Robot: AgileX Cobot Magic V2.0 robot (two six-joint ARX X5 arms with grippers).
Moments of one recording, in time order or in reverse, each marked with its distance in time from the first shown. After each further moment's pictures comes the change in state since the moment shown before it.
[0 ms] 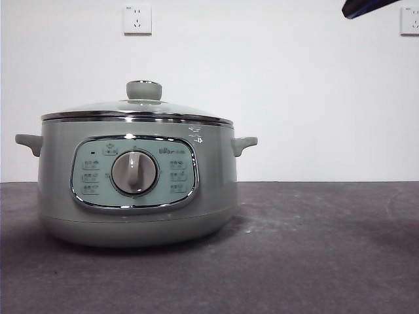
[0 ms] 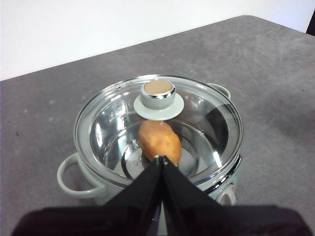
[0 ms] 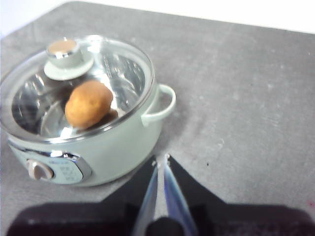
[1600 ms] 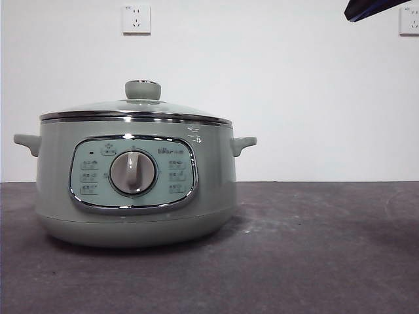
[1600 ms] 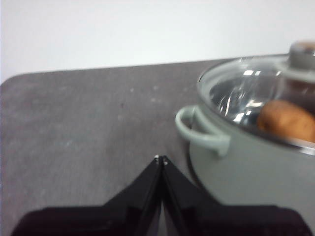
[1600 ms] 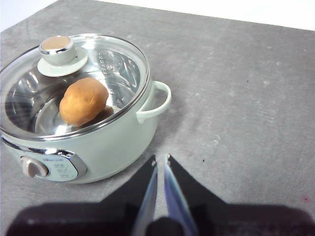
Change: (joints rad) left arm 0.576 -0.365 -0.530 0.326 0.191 0.033; right arm 0.000 -0.001 0.000 -0.015 0.000 0.000
